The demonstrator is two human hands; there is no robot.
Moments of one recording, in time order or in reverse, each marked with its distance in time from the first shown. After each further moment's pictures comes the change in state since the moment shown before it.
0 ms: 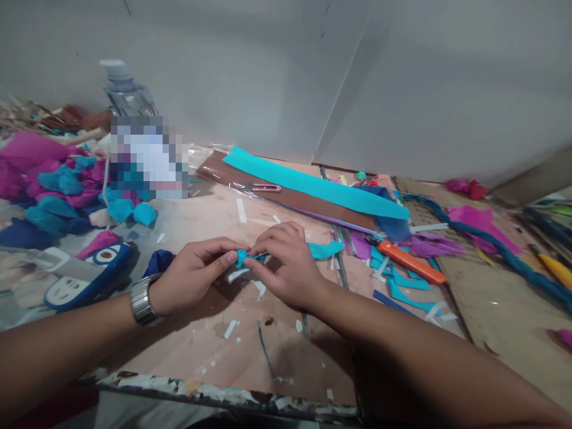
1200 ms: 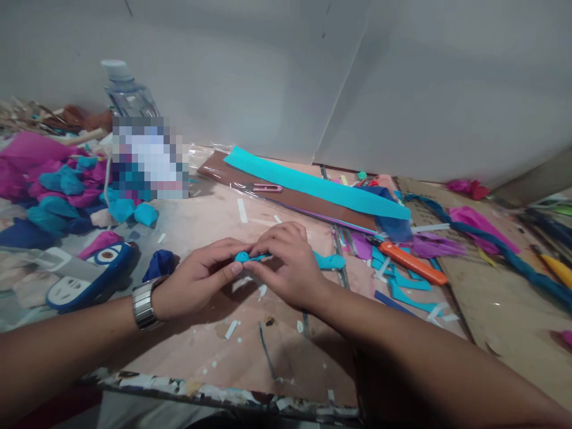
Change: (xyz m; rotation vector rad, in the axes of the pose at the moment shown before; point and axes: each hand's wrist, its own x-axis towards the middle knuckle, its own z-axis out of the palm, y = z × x) left_hand -0.003 0.000 0.001 0.083 -0.107 0.162; right_hand 0.000 0.002 0.001 0.005 0.010 0.008
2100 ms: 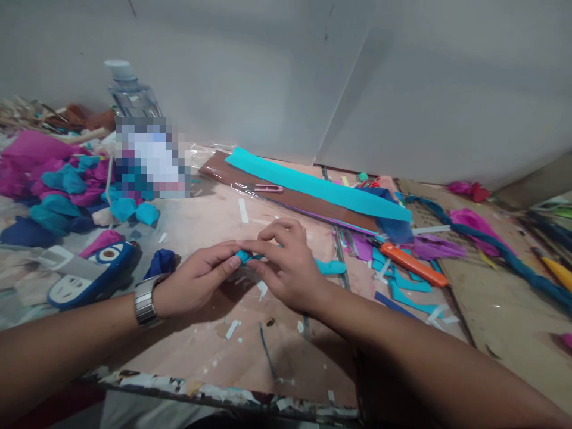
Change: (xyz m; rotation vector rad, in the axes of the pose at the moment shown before) left_hand 0.001 0.000 -0.001 -0.052 -0.036 -0.058; right_hand -0.001 -0.002 -0.003 -0.085 -0.034 -0.074
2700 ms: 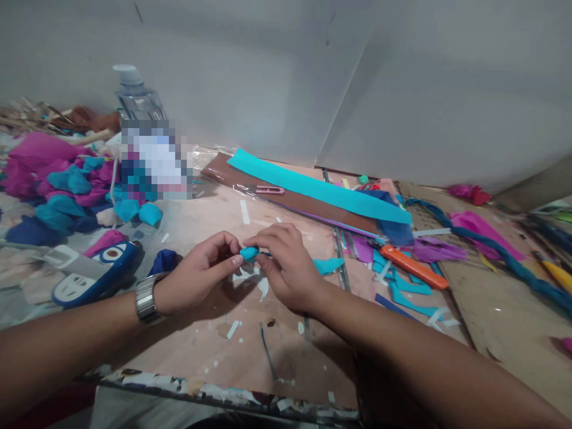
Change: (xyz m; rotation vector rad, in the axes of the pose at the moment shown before) left_hand 0.002 0.005 0.003 -0.171 0.172 -0.171; right_hand 0.001 0.000 0.003 0.102 -0.012 -0.003
